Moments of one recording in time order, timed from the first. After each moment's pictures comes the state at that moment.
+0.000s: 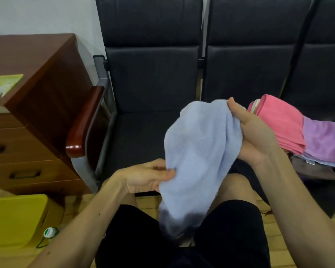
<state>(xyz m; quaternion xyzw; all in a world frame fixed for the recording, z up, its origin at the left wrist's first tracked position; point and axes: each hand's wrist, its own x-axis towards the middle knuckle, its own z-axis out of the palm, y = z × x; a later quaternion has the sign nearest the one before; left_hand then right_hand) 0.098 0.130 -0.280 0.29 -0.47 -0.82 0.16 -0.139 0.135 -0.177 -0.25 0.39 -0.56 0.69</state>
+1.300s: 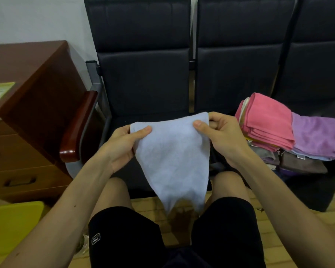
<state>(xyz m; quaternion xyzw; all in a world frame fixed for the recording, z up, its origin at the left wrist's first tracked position) 0.094 0.107 -0.218 0.54 -0.41 -0.61 0.41 -0.145 0.133 -0.208 -0.57 0.52 -0.48 0.42</state>
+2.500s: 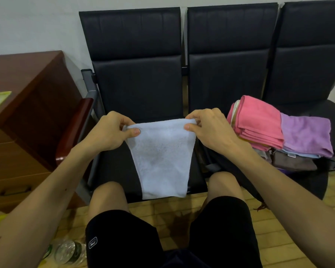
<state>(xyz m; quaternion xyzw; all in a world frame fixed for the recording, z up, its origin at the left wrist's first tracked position) 0.113 0.078 -0.192 0.61 -0.74 -0.22 0.18 -0.148 0.114 -0.194 -0.74 0.61 -0.27 0.11</state>
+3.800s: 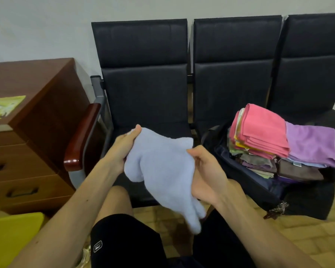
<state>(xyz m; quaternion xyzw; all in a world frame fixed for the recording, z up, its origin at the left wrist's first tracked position) 0.092 0.106 -0.216 0.59 -0.34 -0.59 0.44 -0.103 0.174 -0.232 -0.25 0.20 -0.40 0.86</state>
